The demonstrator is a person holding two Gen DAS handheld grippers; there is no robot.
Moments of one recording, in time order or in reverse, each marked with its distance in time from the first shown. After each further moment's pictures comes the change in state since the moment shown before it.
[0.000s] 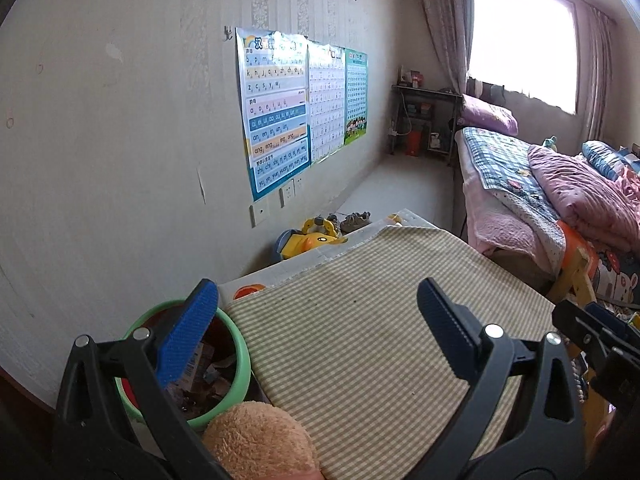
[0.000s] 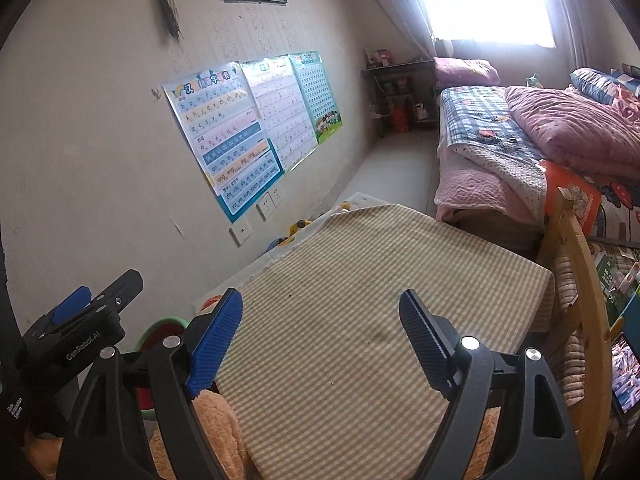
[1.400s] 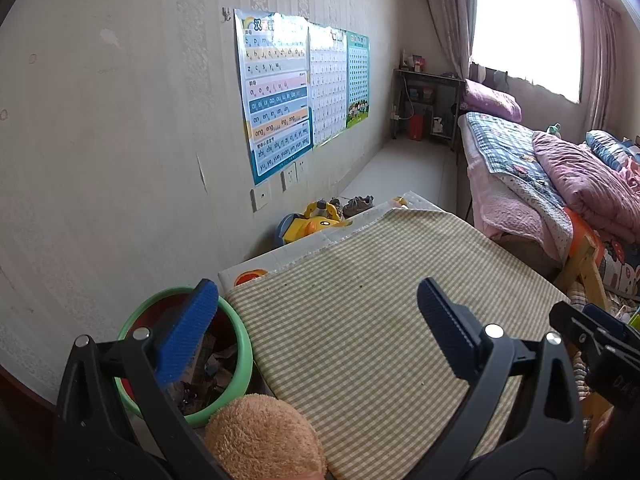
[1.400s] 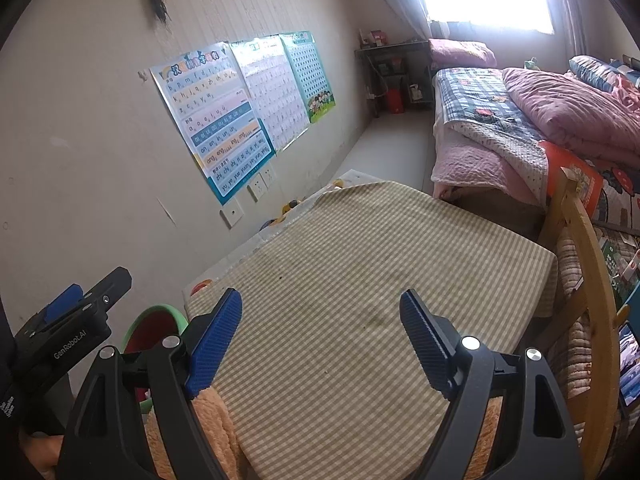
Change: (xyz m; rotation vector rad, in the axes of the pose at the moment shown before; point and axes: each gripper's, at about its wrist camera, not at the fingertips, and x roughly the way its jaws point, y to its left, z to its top) left arm 0.018 0.000 -0.004 0.007 0.060 0.008; right arm 0.022 -0.001 -0.011 0.022 0.069 -0.027
